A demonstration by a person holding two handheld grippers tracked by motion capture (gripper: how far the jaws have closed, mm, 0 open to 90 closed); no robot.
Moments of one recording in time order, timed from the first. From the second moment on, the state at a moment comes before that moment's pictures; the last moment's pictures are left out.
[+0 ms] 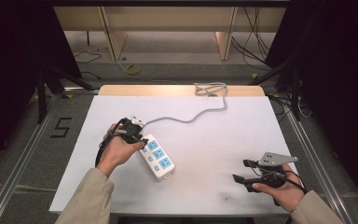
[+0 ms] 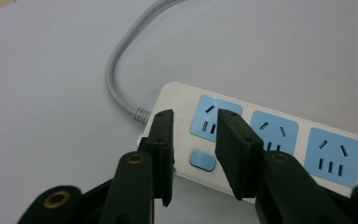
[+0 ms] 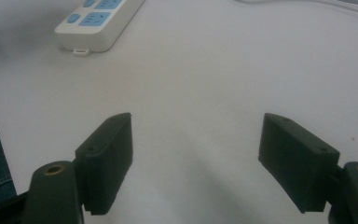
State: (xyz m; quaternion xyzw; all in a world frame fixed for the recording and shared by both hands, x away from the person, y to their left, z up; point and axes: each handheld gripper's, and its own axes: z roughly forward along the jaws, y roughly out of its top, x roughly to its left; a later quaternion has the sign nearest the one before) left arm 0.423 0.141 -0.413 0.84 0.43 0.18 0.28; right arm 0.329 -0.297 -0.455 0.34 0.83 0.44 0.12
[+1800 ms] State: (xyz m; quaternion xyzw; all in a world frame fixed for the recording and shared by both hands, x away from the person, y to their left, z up) left arm 0.358 0.161 -0.424 0.82 0.35 0.22 0.40; right arm 0.331 -0.299 -0.455 0.34 0.82 0.44 0.13
